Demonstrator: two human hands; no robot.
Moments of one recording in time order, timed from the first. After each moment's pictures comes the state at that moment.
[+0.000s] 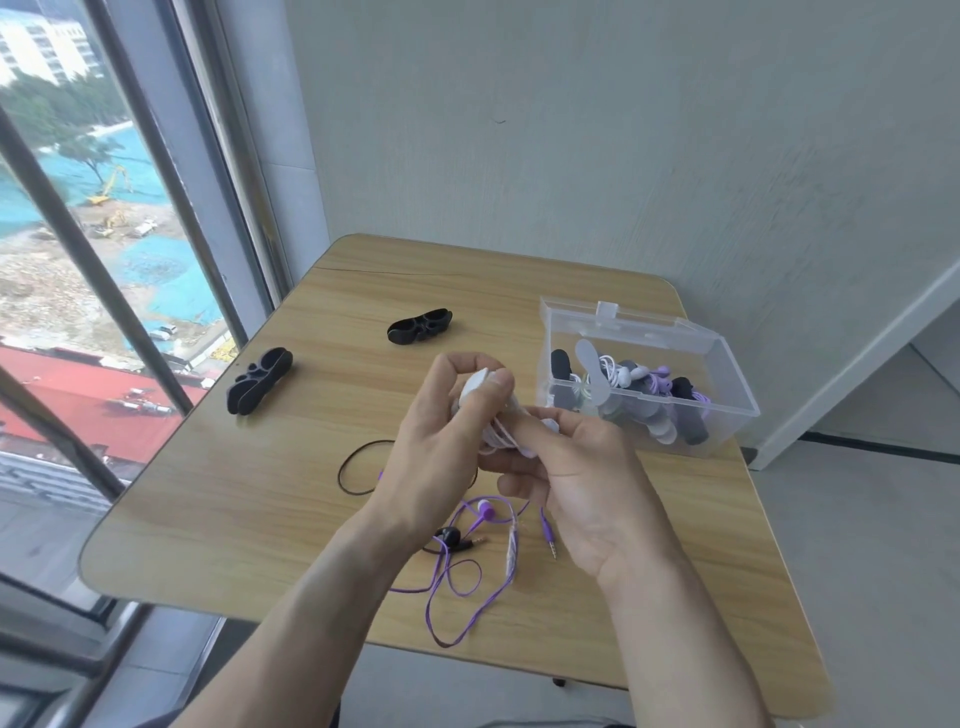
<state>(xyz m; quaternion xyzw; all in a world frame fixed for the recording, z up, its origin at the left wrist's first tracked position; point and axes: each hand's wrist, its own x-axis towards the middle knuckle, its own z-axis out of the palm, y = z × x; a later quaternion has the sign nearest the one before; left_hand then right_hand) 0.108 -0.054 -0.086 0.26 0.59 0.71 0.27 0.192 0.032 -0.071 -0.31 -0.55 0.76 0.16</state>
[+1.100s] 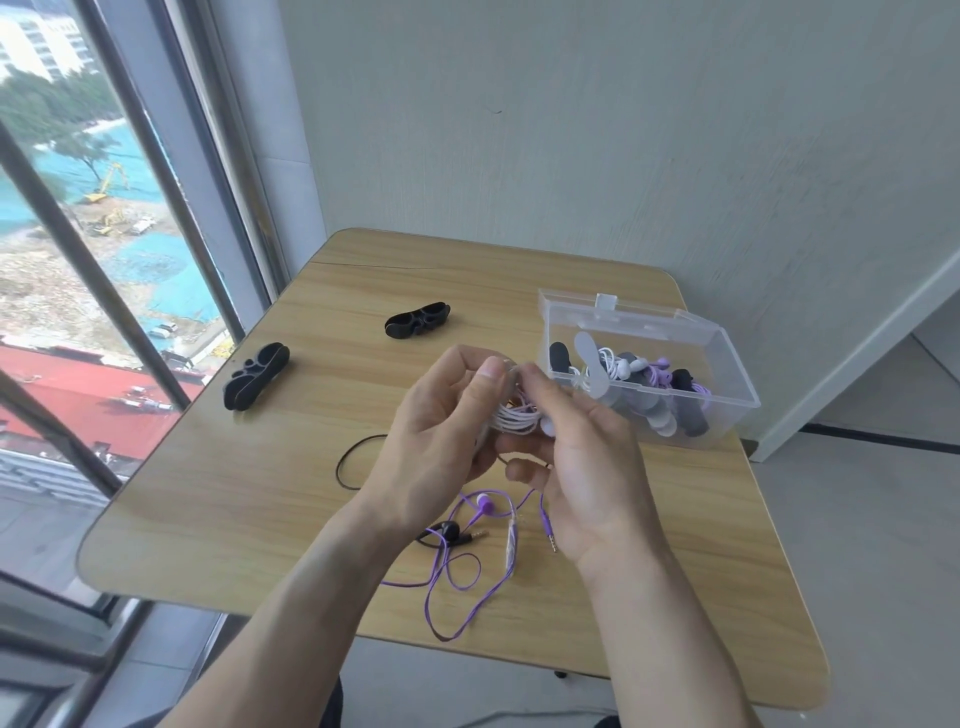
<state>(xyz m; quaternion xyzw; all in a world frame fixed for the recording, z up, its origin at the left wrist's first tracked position) 0.106 -0.053 -0.089 0.31 0.56 0.73 0.25 0.186 0.031 -0.074 -0.32 -0.52 0.75 0.23</state>
